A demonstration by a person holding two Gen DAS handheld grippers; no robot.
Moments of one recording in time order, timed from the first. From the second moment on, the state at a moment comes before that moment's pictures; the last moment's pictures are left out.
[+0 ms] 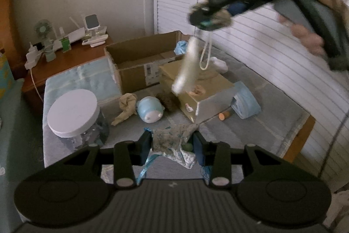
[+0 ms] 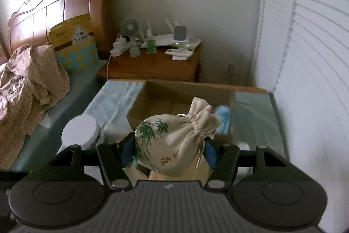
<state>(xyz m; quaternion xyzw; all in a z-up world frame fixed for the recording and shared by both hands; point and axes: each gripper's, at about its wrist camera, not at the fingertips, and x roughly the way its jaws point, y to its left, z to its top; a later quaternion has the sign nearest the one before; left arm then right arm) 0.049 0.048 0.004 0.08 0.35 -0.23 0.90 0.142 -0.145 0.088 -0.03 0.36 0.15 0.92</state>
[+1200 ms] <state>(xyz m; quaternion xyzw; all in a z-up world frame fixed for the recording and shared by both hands) 0.104 0.055 0.010 0.06 0.36 -0.21 0.91 0.263 -0.146 0.025 0.00 0.40 0.10 0.91</state>
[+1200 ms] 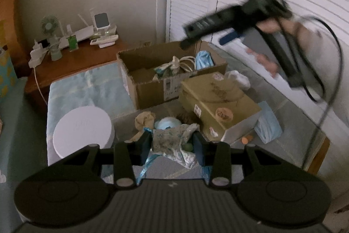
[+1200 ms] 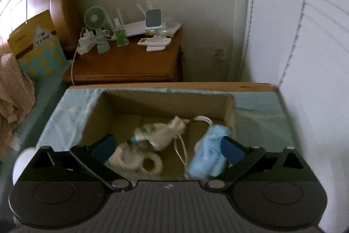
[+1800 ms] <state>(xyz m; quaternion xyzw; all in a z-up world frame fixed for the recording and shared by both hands) 0.181 0.026 0.060 0.08 0.32 -0.23 0.91 0.122 -0.184 0.013 0.00 0.34 0.07 0.94</state>
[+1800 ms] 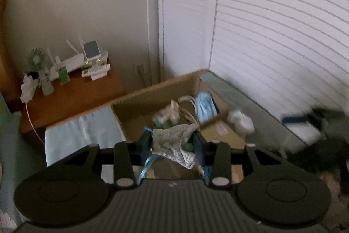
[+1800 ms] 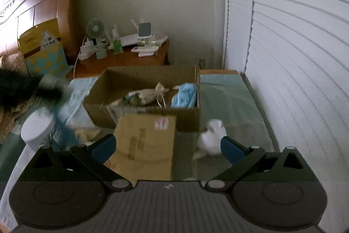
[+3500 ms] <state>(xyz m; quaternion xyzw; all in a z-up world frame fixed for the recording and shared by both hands) 0.207 0.010 0.027 0.07 0.33 -0.20 0.92 0.088 -0.205 0.001 0.00 0.34 0.06 0.94</state>
